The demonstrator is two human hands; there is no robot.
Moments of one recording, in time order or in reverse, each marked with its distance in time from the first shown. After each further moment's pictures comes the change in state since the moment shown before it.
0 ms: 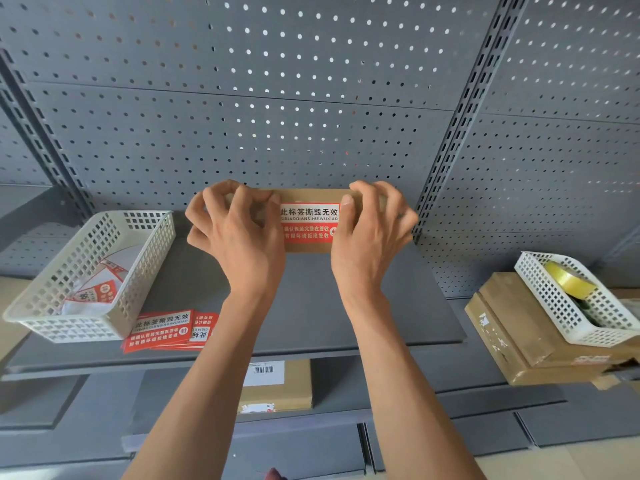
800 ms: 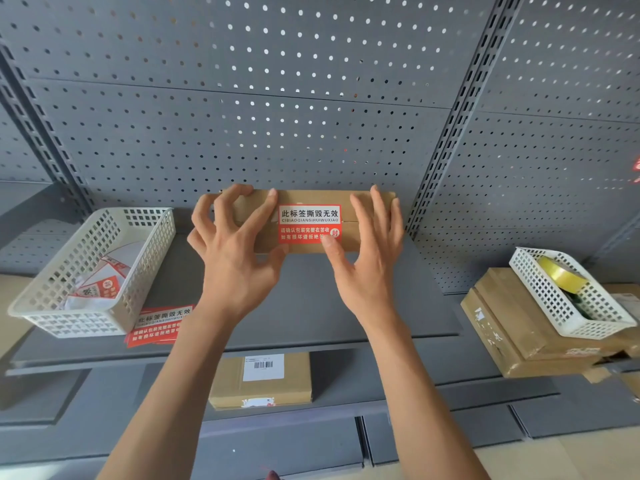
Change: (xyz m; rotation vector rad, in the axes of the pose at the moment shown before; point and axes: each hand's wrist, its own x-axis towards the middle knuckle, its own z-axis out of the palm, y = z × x) left_hand -0.007 -0.035 -0.034 0.130 -0.312 0.344; right_hand -0.026 0.034 -0.021 0.227 -0.281 -0.225
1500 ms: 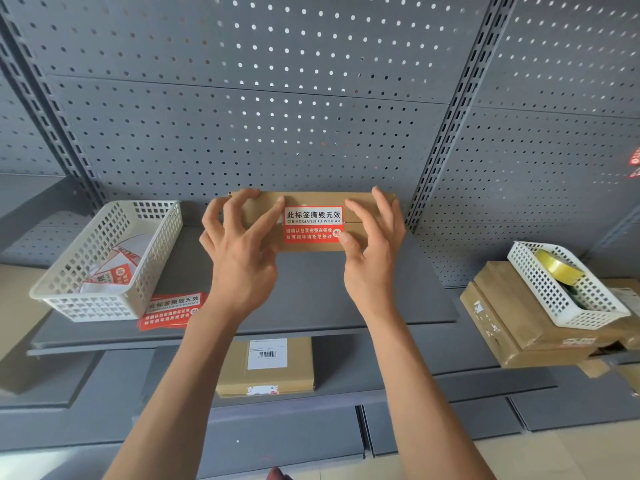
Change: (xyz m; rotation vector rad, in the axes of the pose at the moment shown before) left_hand -0.019 -0.002 -0.004 -0.038 -0.014 0.015; right_hand -0.013 -0.007 -0.006 0.172 0.031 0.096
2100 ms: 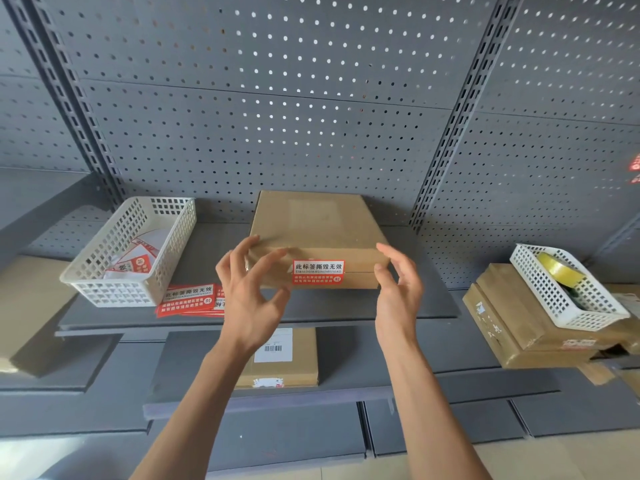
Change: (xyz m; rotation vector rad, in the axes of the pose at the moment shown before) left_hand -0.067 -0.014 0.008 -0.294 -0.105 -0.199; right_hand -0.048 0.015 -0.029 0.535 0.120 0.456
